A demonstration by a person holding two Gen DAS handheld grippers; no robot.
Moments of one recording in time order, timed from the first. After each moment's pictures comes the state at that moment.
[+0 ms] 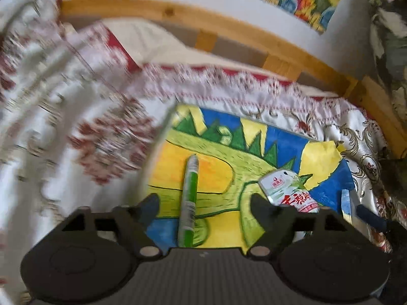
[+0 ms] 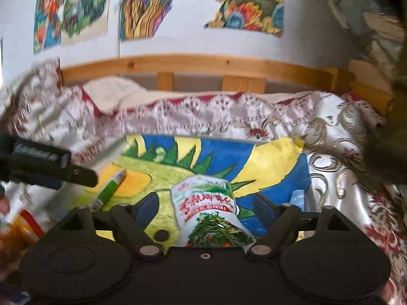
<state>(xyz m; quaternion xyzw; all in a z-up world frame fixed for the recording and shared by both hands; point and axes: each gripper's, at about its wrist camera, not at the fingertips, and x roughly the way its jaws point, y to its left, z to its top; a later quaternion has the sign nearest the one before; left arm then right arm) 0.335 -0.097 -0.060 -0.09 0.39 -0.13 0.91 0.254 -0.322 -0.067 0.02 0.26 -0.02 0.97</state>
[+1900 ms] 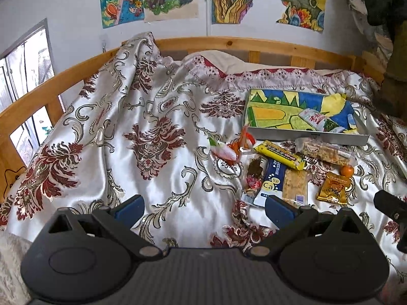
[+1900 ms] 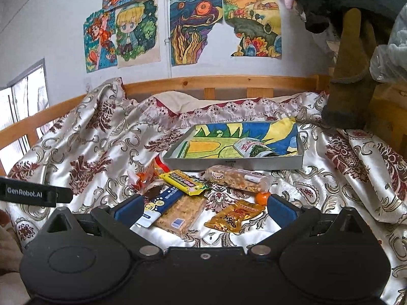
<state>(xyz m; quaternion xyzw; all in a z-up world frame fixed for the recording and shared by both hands) 0.030 0.010 -0.001 0.03 0.35 -0.01 0.94 -0.038 -0.216 -0.015 0.04 0.25 0.01 0.97</state>
